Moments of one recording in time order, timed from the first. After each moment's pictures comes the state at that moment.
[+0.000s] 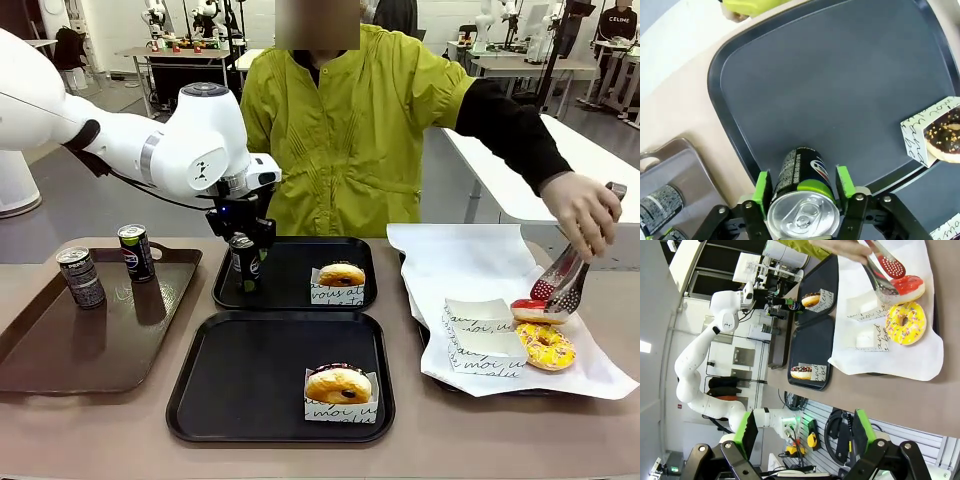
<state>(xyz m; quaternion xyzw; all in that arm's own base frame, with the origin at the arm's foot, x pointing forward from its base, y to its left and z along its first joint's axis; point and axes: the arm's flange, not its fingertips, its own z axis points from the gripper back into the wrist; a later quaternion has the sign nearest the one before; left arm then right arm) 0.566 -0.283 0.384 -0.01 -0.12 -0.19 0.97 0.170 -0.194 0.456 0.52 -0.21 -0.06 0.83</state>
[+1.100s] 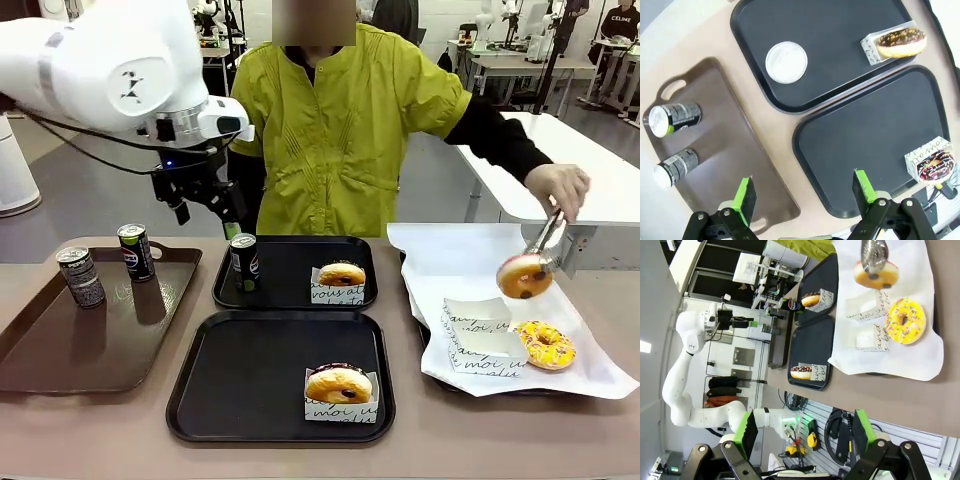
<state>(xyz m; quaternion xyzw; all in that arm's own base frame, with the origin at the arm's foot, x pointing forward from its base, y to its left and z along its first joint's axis) 0.444 -0.248 0.507 0.01 -0.09 -0.21 0.97 0.170 -0.194 0.456 0.52 -0.21 -0.06 0.83</state>
